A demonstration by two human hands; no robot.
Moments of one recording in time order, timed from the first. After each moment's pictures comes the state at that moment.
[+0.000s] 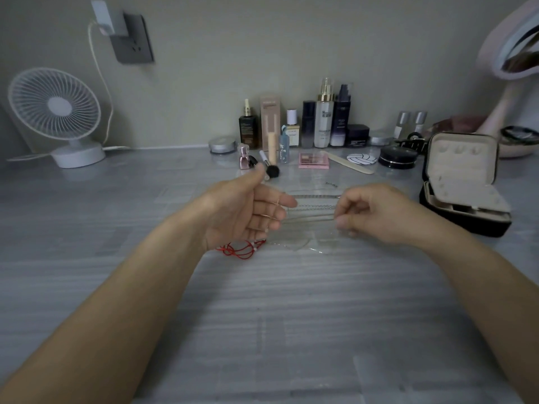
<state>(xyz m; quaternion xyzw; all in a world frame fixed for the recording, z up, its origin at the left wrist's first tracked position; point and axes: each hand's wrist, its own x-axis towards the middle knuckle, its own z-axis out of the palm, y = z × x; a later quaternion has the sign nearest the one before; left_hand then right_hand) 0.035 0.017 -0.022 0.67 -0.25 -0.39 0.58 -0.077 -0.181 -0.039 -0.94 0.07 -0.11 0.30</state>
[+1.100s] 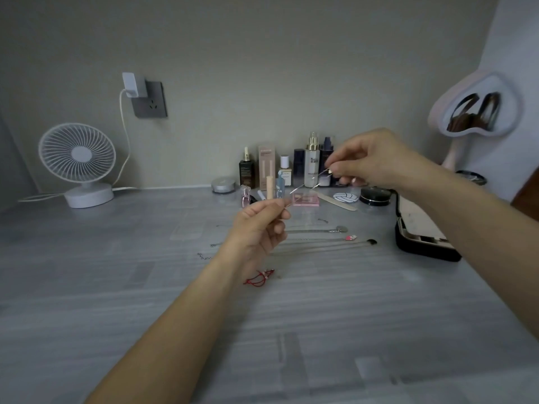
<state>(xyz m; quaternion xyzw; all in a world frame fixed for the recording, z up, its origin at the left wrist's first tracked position) 0.016 0.009 -0.019 0.46 -0.26 -0.26 0.81 -0.077 -0.151 0.079 -0.88 0.10 -0.25 0.39</state>
